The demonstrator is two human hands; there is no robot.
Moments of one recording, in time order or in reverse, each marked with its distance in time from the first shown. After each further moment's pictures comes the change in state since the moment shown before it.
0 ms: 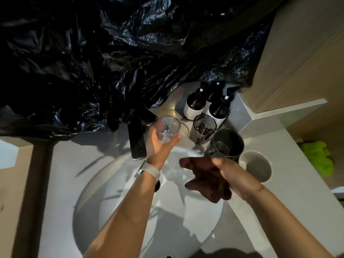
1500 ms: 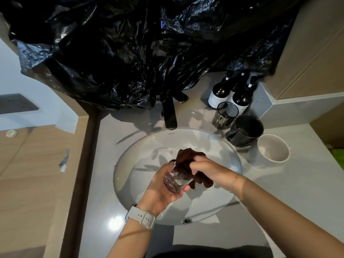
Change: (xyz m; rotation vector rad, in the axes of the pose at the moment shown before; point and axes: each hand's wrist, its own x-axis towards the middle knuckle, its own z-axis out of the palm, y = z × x) left_hand -0.182 0.041 -0.096 -0.489 -0.114 -0.860; right_hand -0.032 0.030 0.095 -0.468 -0.241 -0.100
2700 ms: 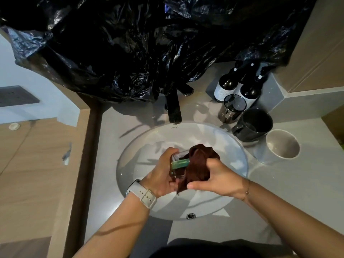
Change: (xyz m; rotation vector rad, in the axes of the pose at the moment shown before) left_hand 0.010 0.027 0.013 0.128 -0.133 -0.060; right_hand -0.003 0.026 0.004 -0.170 0.015 -0.358
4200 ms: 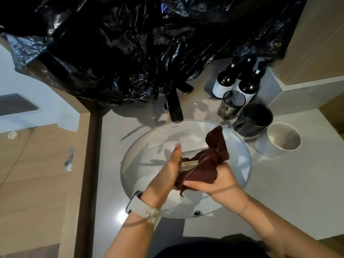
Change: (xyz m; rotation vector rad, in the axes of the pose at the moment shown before) left_hand -0.025 -0.007 0.006 0.394 0.062 0.295; right_hand -0.017 -0.011 0.043 0.150 0.441 -0.161
